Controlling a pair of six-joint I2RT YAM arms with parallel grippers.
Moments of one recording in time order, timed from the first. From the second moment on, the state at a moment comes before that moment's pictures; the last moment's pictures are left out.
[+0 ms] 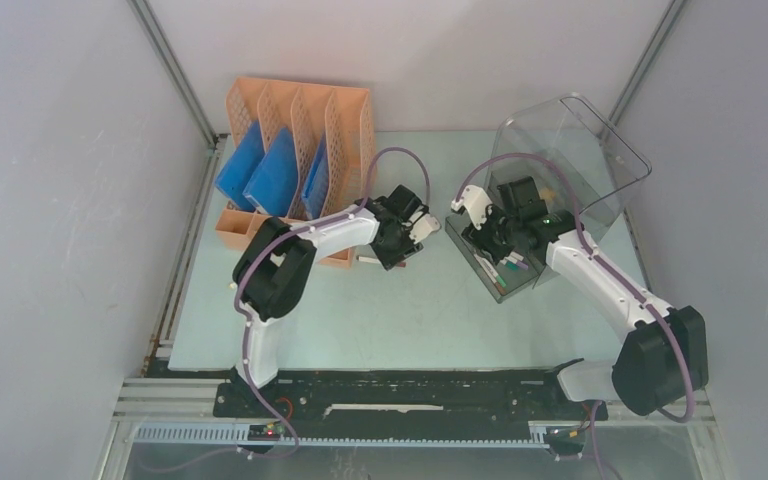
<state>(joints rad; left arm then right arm) -0.70 2.03 1.45 -0.63 -0.01 0.36 0.38 1.33 1.05 -0.62 -0.19 -0.57</state>
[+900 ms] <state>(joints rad) -0.69 1.88 1.21 -0.42 0.09 0.19 0.37 1.27 1.05 -0.65 -0.27 -0.57</state>
